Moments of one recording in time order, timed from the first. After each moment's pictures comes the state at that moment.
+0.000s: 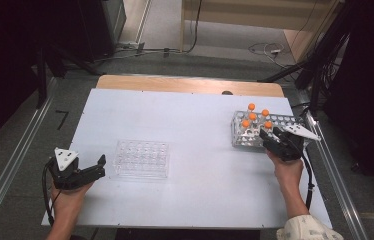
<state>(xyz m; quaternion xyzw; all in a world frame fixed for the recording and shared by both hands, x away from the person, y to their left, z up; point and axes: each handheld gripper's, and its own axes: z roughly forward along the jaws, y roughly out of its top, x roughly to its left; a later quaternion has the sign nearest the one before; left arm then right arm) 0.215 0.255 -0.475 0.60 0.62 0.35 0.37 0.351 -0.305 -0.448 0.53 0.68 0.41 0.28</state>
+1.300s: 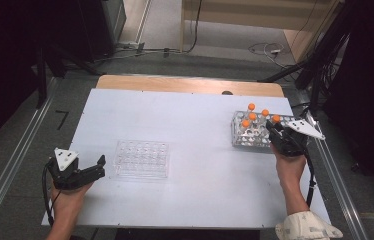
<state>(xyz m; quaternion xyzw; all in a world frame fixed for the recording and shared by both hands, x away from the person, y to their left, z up) 0.215 0.256 -0.475 0.60 0.62 0.35 0.36 0.344 -0.299 -0.423 0.51 0.66 0.44 0.34</state>
